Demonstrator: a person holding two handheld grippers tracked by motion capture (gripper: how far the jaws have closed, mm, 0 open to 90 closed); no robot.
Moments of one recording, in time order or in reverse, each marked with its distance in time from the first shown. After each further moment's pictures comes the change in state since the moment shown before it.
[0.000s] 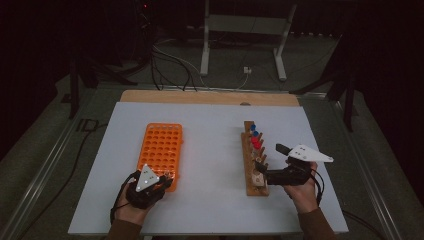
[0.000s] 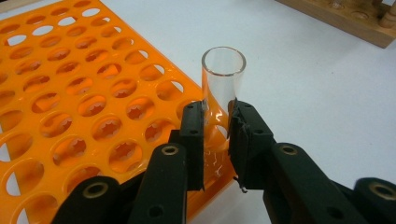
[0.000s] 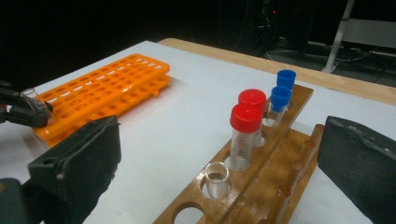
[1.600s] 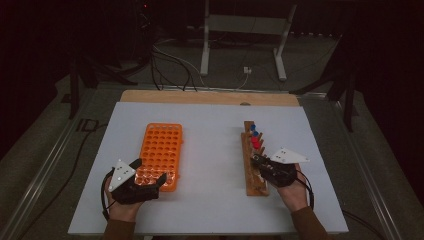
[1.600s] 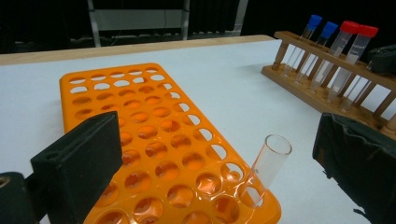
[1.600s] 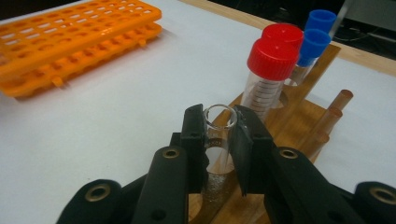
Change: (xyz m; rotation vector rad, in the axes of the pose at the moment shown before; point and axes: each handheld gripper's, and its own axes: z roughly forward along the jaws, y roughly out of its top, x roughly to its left) left arm 0.021 0.001 -0.029 -0.283 0.087 -0.201; right arm 0.005 -0.023 0.033 0.140 -0.031 -0.103
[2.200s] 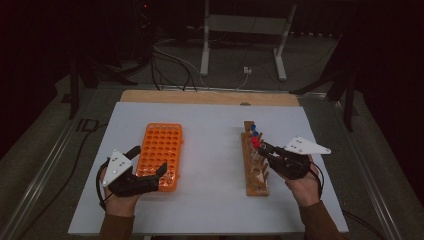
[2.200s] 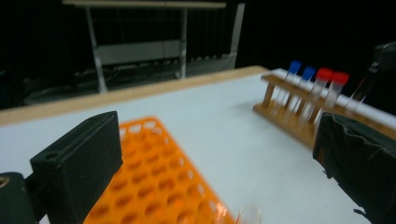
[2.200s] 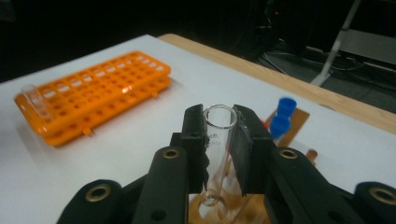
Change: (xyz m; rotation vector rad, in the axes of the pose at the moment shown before) left arm -0.016 0.054 -0.008 -0.112 -0.020 0.070; right arm -0.003 0.050 -0.040 -0.108 0.026 0.012
